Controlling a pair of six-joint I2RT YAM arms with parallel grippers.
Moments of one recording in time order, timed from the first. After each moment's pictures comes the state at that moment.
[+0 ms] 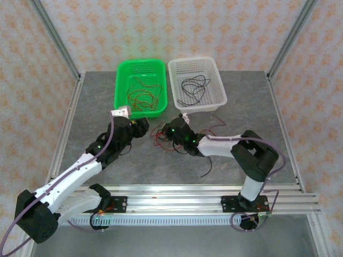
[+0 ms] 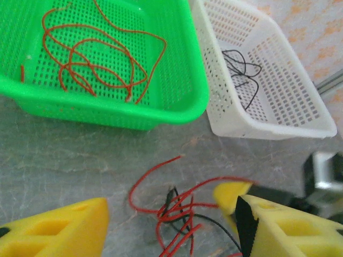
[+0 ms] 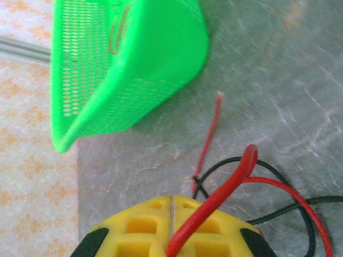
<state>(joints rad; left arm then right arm) -0.53 0.96 0.65 -0.21 -0.23 -0.68 0.86 1.69 0.90 0.30 0.14 1.18</state>
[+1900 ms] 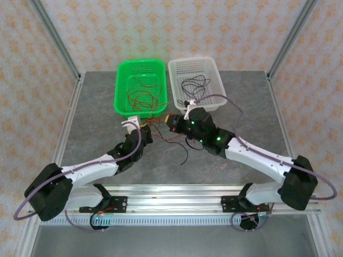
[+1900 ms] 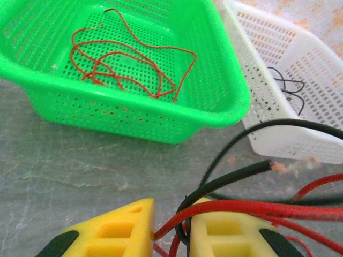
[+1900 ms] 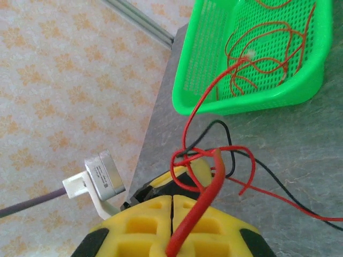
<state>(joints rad) -0.68 1.19 0.45 0.27 -0.58 -0.67 0.85 1.26 0.96 -0.04 0.00 0.92</state>
